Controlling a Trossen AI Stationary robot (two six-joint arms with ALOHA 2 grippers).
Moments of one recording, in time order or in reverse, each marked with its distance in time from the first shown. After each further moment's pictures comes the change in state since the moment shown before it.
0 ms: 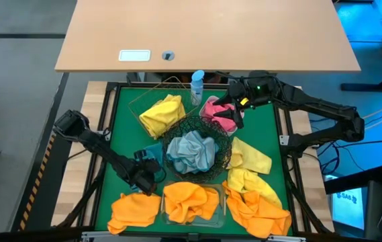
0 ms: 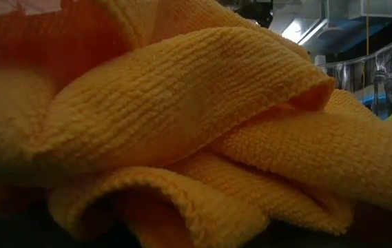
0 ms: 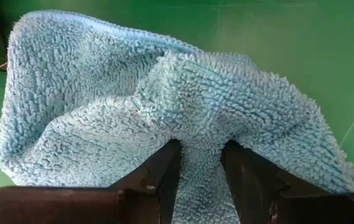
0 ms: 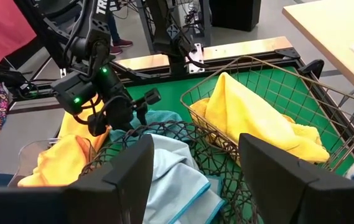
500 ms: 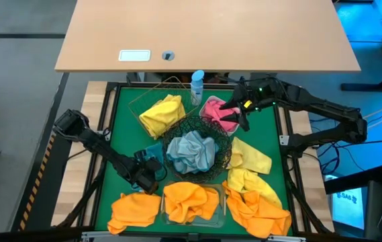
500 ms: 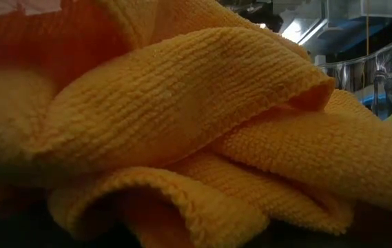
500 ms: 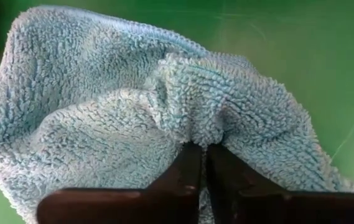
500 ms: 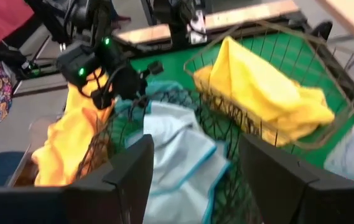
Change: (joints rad) left arm 0.016 -0.014 -0.006 0.035 0.015 -0.051; right arm 0.000 -0.040 0.000 -0.160 0.000 -0.001
